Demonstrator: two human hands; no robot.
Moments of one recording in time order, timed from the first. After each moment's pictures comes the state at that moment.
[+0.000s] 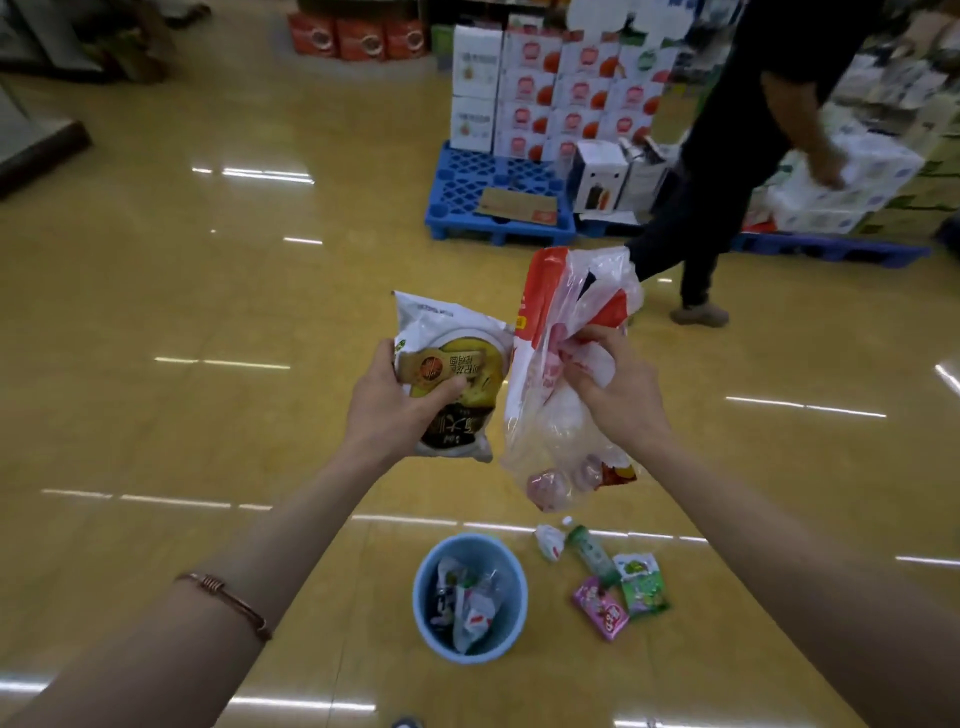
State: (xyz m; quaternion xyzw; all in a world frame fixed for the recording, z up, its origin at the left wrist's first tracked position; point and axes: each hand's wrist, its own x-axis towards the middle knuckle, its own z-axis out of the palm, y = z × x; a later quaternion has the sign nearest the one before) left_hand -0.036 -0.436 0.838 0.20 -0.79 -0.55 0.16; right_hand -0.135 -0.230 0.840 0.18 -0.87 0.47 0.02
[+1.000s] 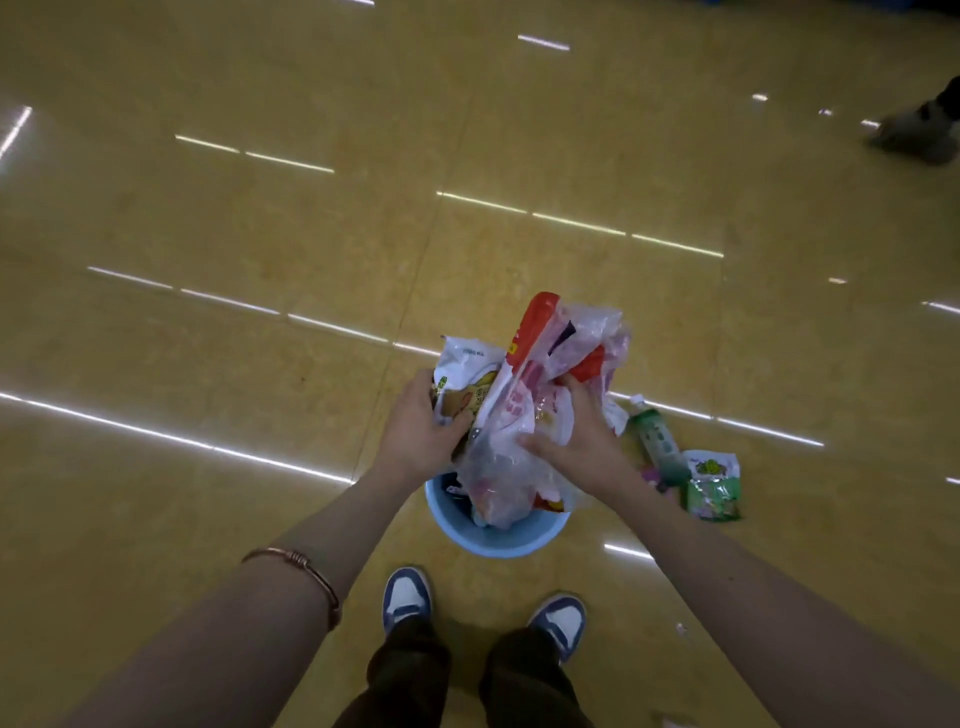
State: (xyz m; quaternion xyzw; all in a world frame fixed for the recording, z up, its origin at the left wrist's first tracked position) left_hand -0.035 -0.439 0.458 0.35 -0.80 -0.50 -0.05; right_hand -0.127 -0.263 0.444 0.17 -0.85 0.37 -0.34
